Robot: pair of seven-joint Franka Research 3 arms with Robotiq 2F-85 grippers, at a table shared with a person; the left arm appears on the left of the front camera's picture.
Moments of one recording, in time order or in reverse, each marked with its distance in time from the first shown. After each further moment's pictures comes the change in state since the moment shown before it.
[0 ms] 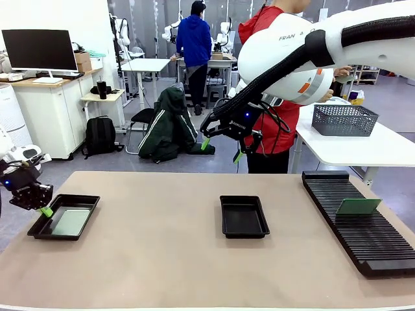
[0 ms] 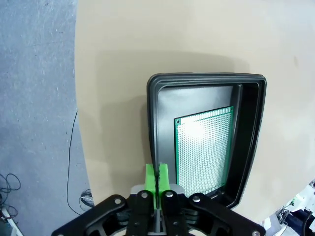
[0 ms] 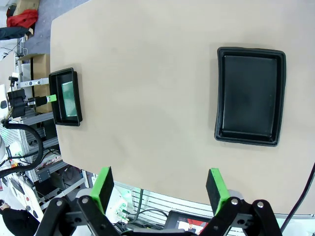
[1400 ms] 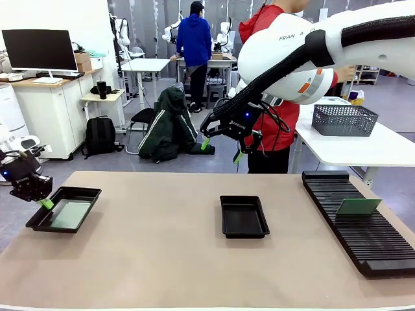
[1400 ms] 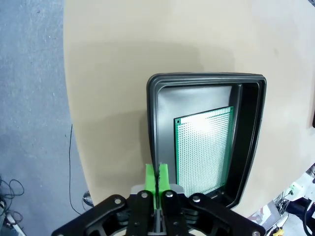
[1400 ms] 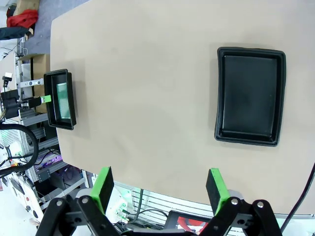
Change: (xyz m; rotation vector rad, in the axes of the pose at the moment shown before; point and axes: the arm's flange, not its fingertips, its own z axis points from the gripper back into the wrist) left arm 0.005 -0.010 0.023 -0.027 0.011 -0.052; right arm 0.000 0.000 0.000 0.000 0.000 0.000
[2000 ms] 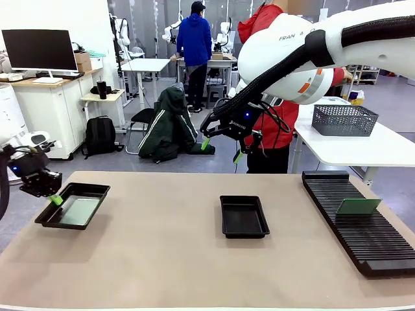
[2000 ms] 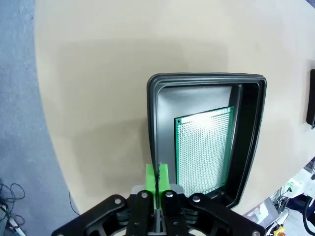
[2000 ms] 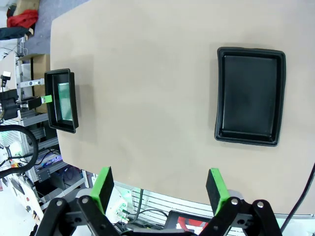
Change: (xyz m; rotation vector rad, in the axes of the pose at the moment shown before) left arm 0.004 -0.032 0.005 -0.004 -0.001 -0.036; right arm 0.000 0.000 0.000 0.000 0.000 0.000
